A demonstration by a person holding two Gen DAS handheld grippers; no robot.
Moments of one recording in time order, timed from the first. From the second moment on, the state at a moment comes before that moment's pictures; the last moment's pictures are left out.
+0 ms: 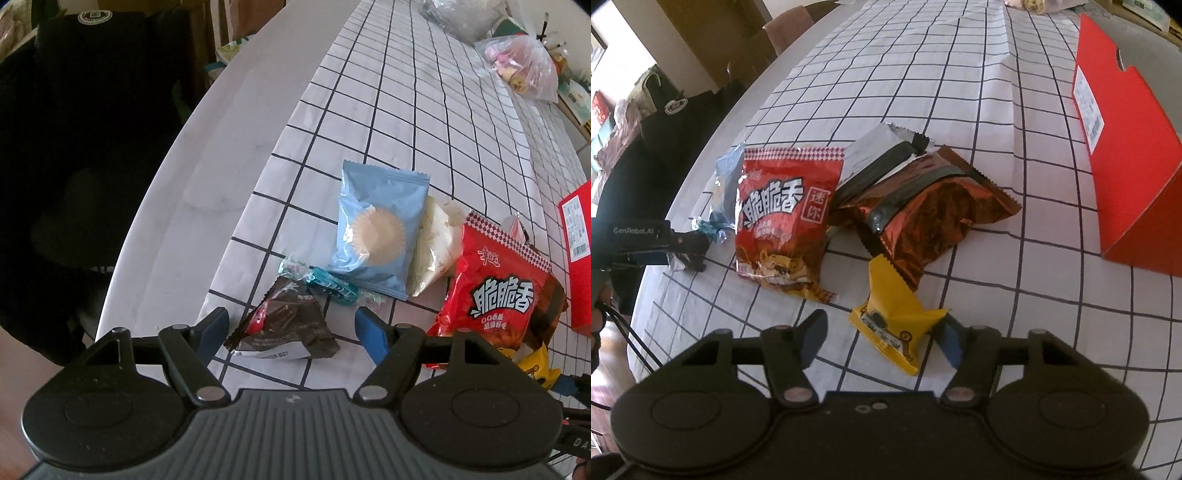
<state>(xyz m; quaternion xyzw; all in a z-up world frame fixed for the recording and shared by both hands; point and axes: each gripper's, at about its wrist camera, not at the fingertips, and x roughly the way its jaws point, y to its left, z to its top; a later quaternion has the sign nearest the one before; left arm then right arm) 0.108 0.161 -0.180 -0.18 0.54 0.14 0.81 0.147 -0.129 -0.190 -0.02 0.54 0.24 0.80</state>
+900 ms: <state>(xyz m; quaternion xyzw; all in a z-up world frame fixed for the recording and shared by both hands) 0.090 0.162 -0.172 -0.20 0.55 0.14 0.80 0.126 -0.148 -0.171 0.01 0.52 0.25 0.82</state>
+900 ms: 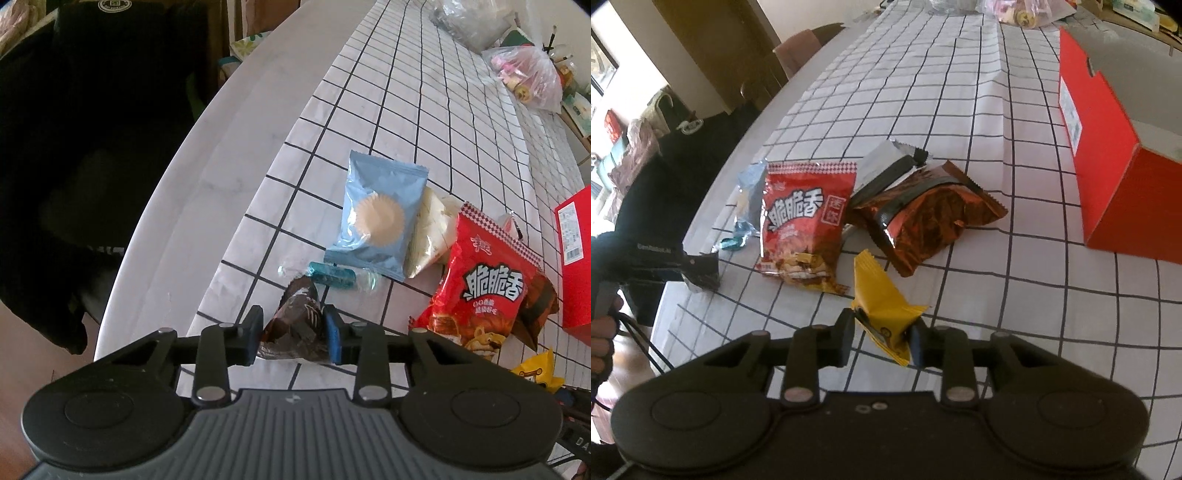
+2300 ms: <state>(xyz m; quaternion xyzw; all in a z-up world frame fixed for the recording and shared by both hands) 0.155 -0.031 -0.040 -0.12 0.48 -0.06 0.87 0.139 -0.290 -0.058 0.06 0.39 0.19 0.90</state>
